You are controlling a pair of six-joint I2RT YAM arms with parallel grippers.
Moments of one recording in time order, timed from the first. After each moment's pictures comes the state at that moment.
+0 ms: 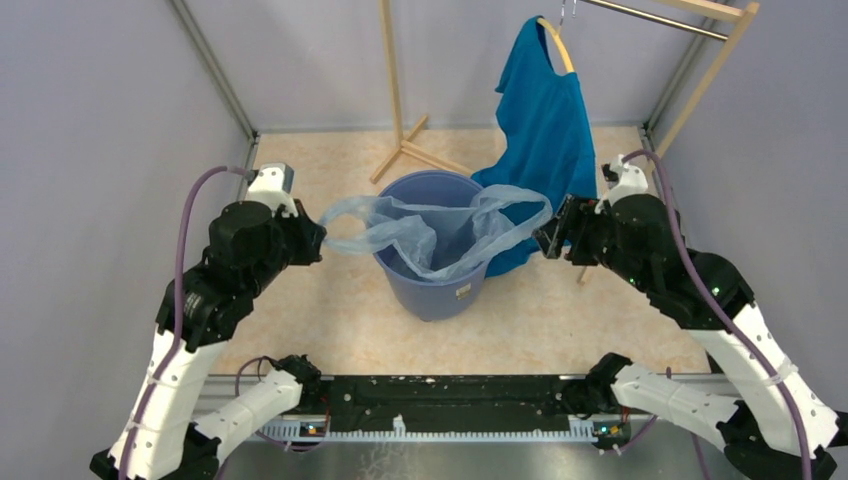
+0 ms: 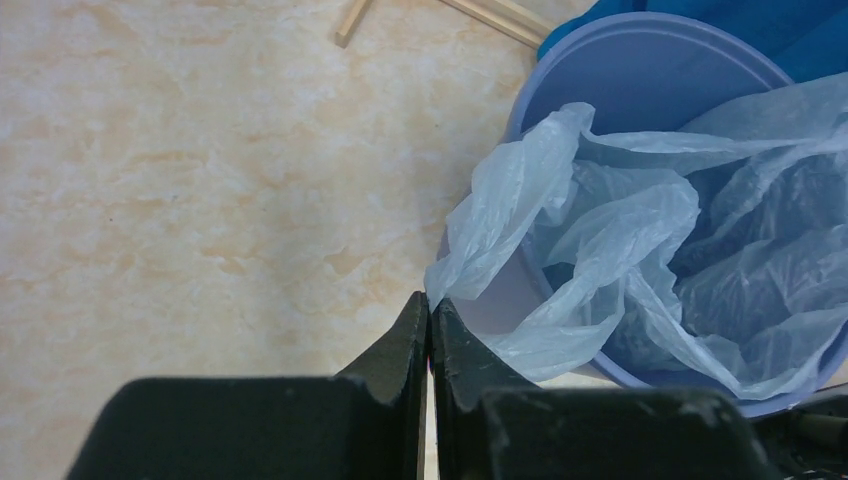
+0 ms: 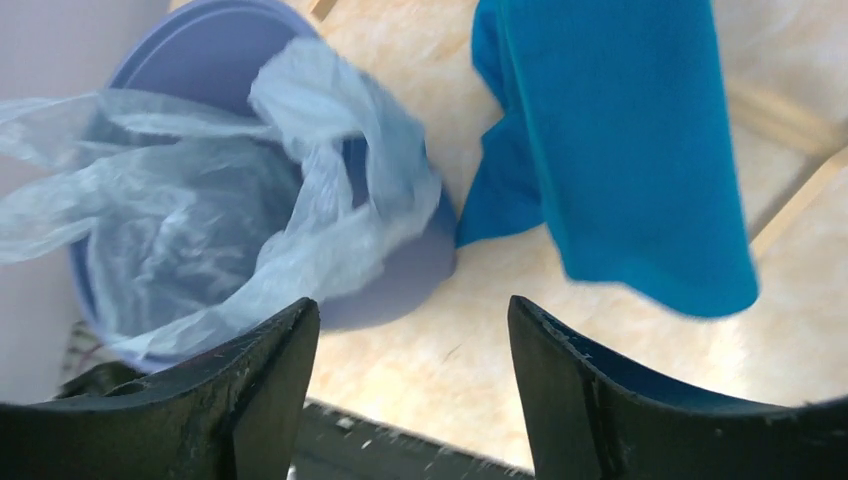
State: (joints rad) left arm -0.49 0.82 1.36 -0.98 -0.20 -0.36; right arm 0.71 0.85 1.32 -0.94 0.29 0.53
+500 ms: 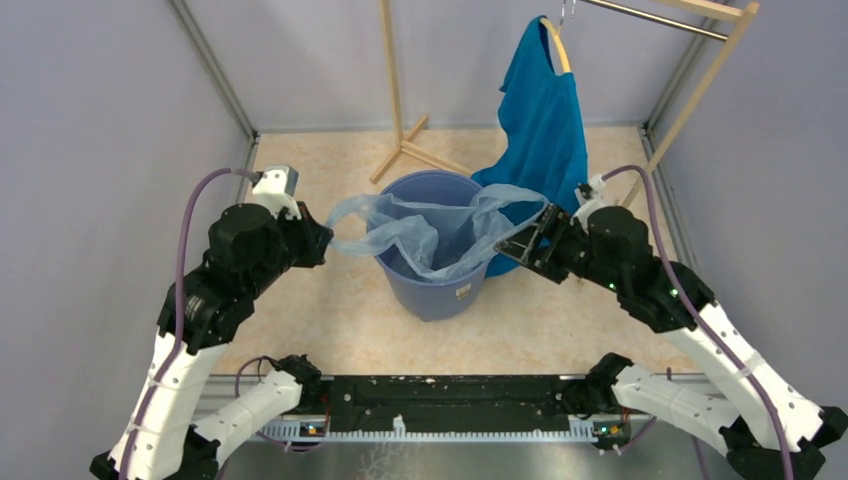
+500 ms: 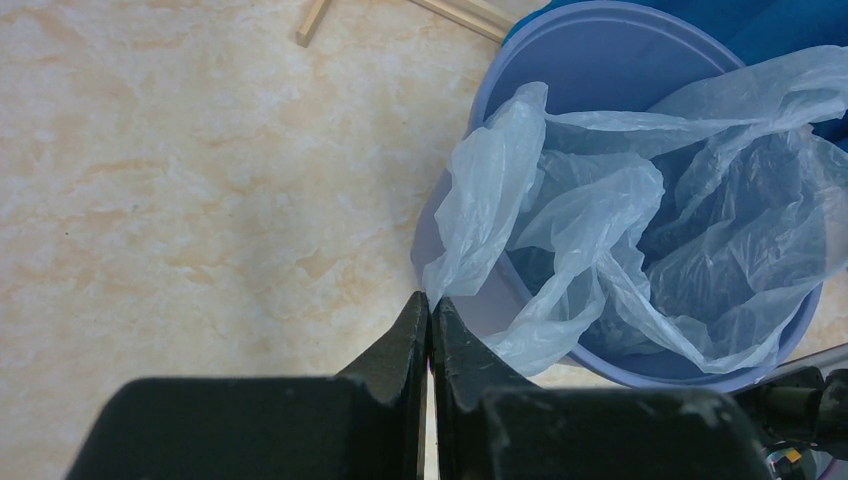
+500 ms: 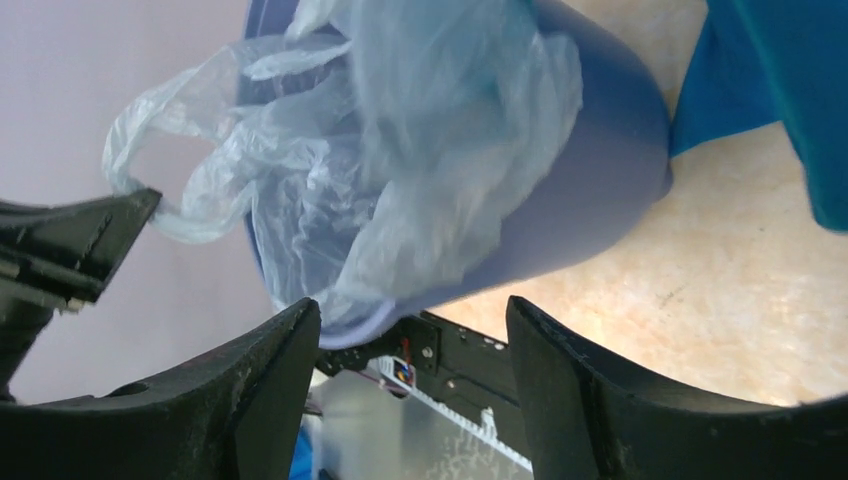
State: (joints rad) left arm -0.49 0.81 1.33 -0.95 -0.11 -0.36; right arm 0.71 0.78 1.08 -0.75 -0.03 1.01
